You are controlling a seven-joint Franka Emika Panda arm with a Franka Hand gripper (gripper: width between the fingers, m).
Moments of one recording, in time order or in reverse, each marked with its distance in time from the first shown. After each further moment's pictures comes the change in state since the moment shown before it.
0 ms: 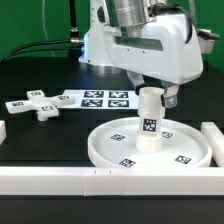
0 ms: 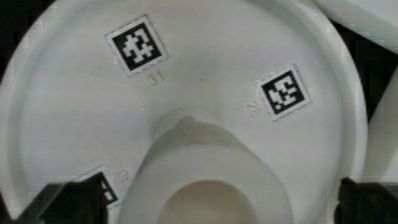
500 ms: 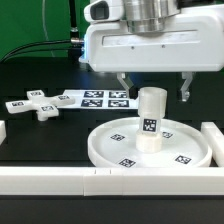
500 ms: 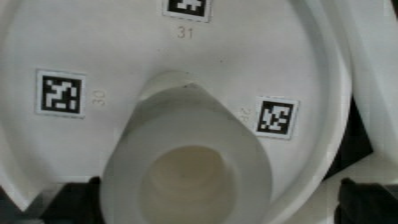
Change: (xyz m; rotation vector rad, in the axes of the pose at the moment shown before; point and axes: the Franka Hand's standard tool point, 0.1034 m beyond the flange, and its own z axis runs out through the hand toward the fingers) arm 0.002 -0.008 -0.004 -0.055 0.046 -0.594
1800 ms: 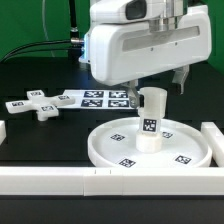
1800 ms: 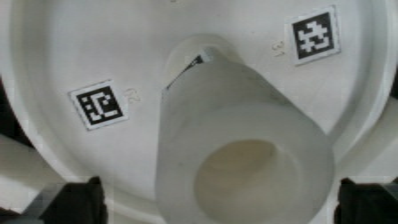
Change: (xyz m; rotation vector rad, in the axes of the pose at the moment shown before) arm 0.001 -0.002 0.002 -0.069 0.014 -1.093
